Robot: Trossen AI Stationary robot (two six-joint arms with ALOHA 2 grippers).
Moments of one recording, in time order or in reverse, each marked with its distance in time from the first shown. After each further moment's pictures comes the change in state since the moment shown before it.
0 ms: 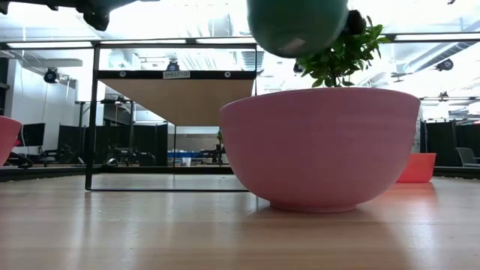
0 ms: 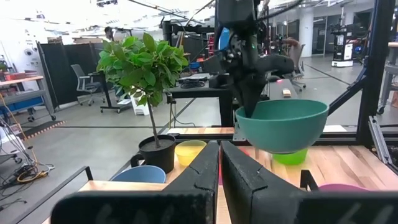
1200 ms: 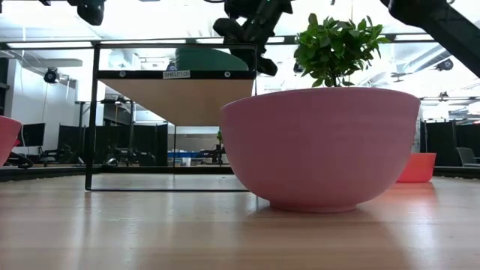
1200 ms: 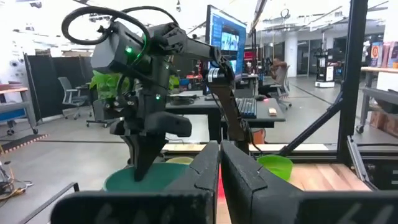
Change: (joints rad) left arm -0.002 -0.076 0.001 -0.002 0.055 -0.019; right arm -0.288 0.581 0.653 0.034 -0.026 -0.363
